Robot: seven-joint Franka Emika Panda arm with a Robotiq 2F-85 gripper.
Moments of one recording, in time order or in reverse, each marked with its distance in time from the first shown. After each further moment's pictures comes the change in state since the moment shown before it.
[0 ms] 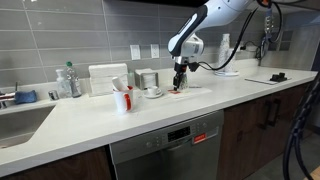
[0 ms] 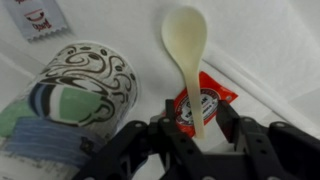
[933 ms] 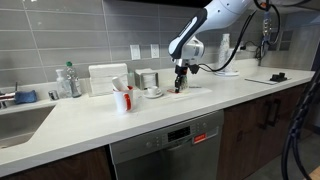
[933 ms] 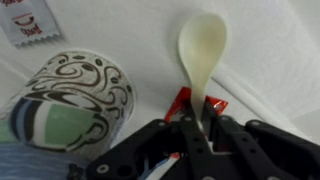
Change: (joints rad) arm -0.005 0.020 0.000 0.001 0.000 -0.004 -0.049
